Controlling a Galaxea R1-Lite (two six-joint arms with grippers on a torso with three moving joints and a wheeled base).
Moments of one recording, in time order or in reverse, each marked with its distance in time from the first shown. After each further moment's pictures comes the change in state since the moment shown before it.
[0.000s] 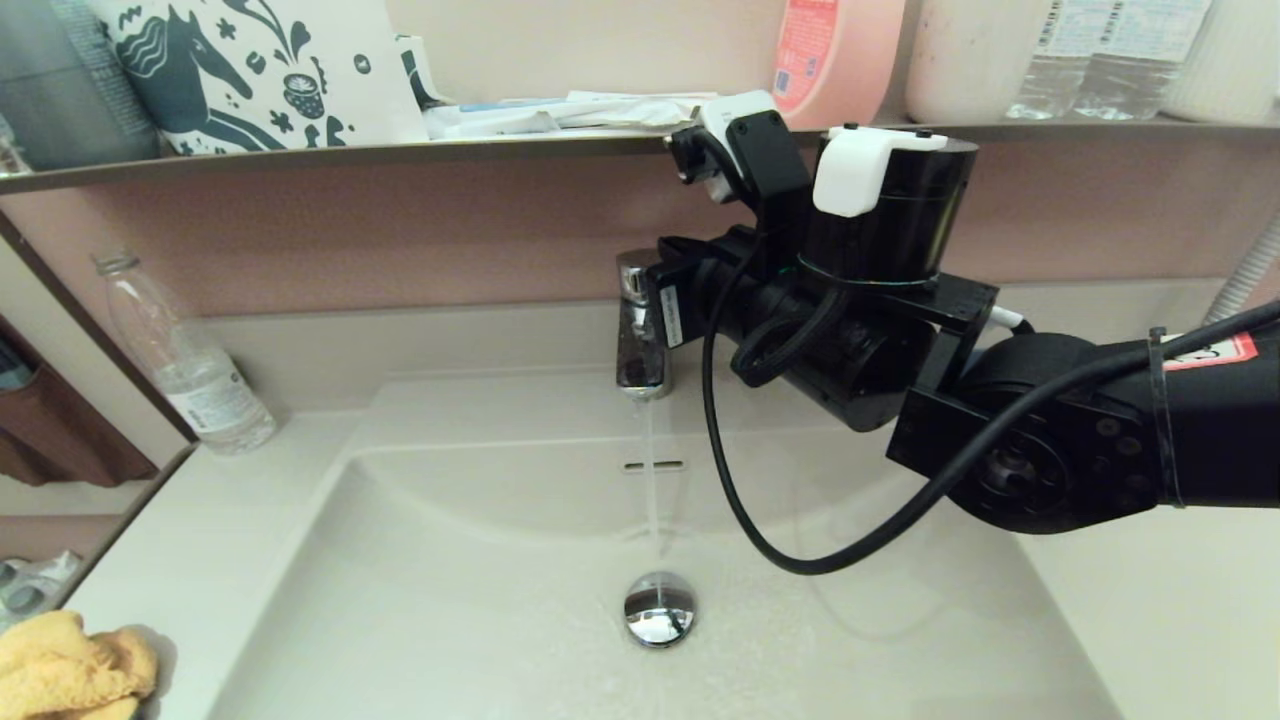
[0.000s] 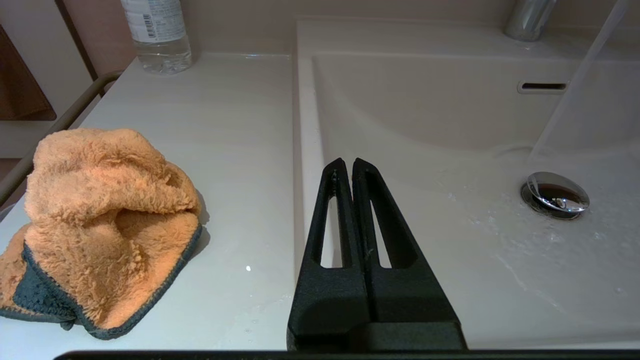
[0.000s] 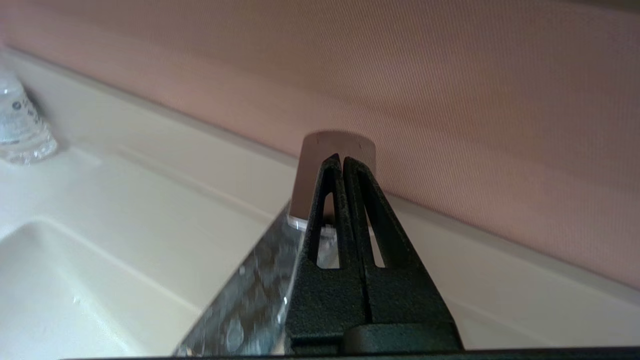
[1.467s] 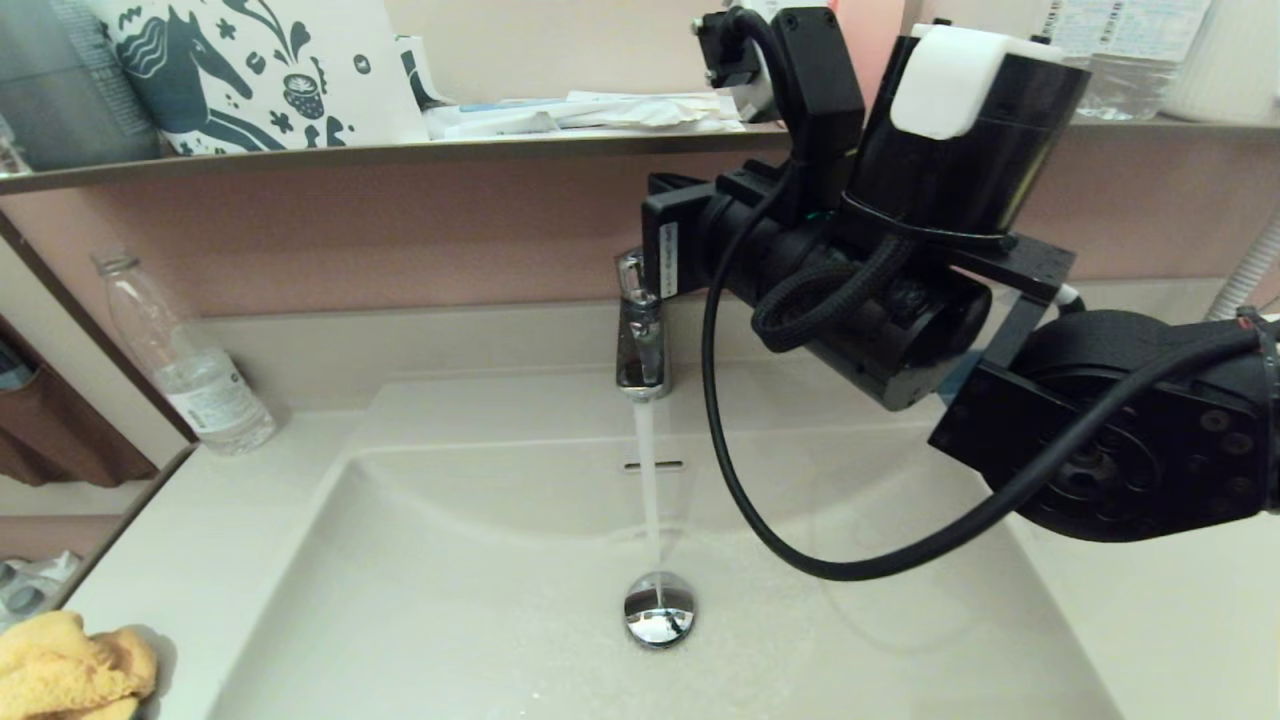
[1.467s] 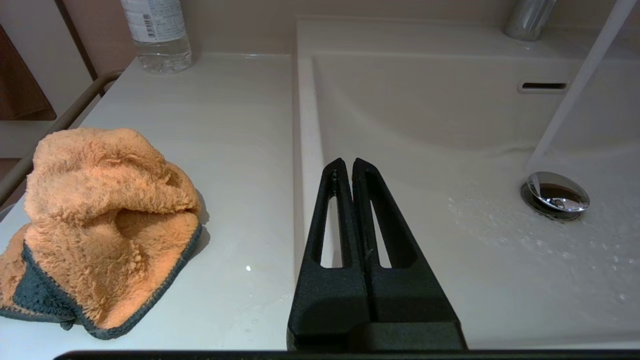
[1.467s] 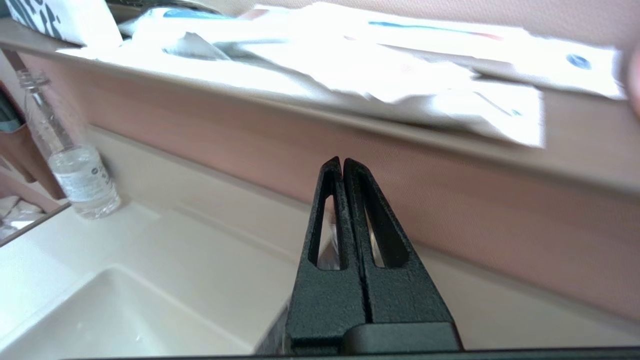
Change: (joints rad) left arm 0.000 0.000 0.000 0.000 0.000 0.000; right arm 0.038 -0.044 -0.026 -0.065 0.021 0.031
